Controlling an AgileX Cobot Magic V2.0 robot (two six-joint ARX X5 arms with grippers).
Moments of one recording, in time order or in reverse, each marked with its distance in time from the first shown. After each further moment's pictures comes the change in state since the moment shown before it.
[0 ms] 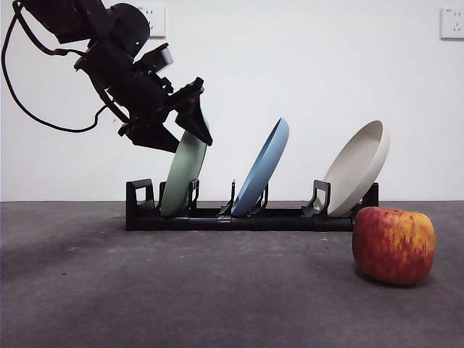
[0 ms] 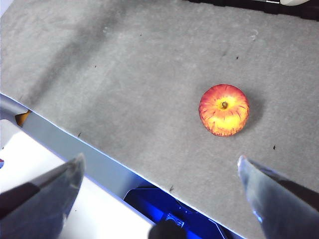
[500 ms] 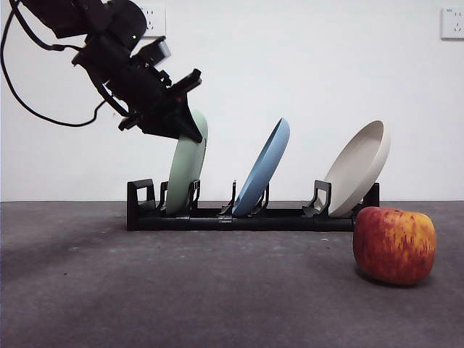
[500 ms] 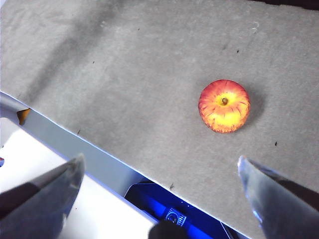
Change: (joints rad) left arm 0.008 -0.010 0.013 0.003 0.042 -0.006; right arm 0.000 0.028 0.000 -0.002 0.000 0.000
